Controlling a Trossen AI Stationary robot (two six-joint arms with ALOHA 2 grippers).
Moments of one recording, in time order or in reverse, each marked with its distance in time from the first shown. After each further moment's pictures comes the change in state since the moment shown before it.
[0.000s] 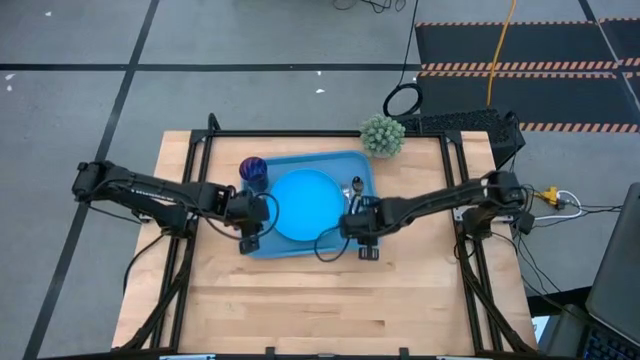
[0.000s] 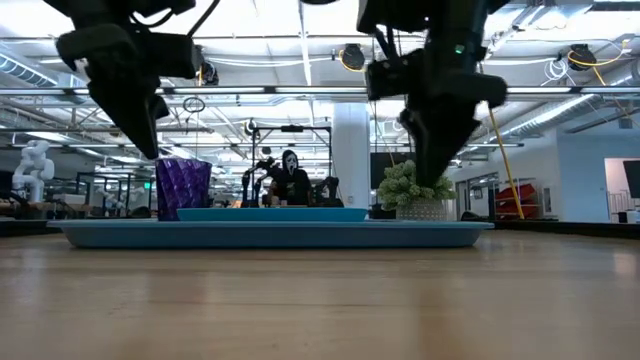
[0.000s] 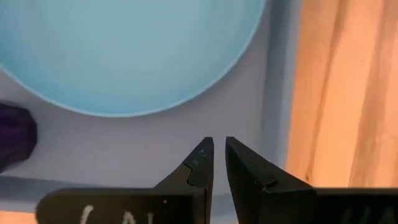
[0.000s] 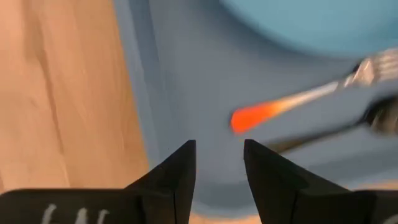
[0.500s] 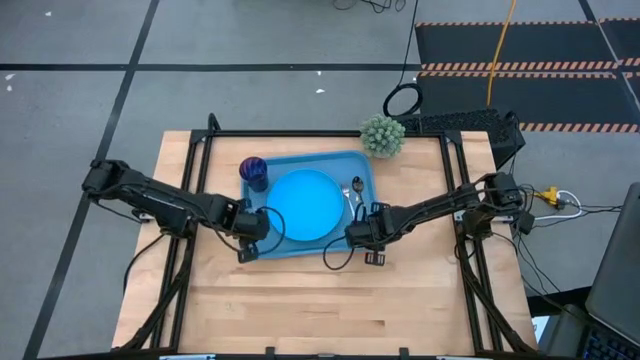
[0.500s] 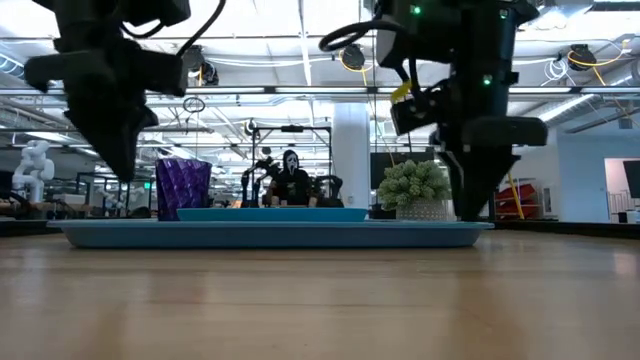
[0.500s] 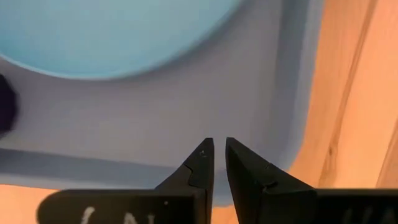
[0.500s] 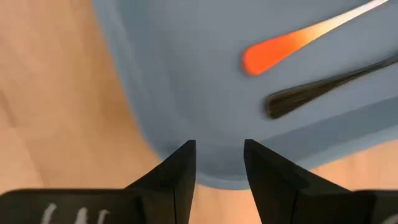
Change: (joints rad) left arm -0.104 0.114 0.001 -0.067 -0.057 -0.066; right arm 0.046 0.020 -0.105 -0.015 0.043 0.132
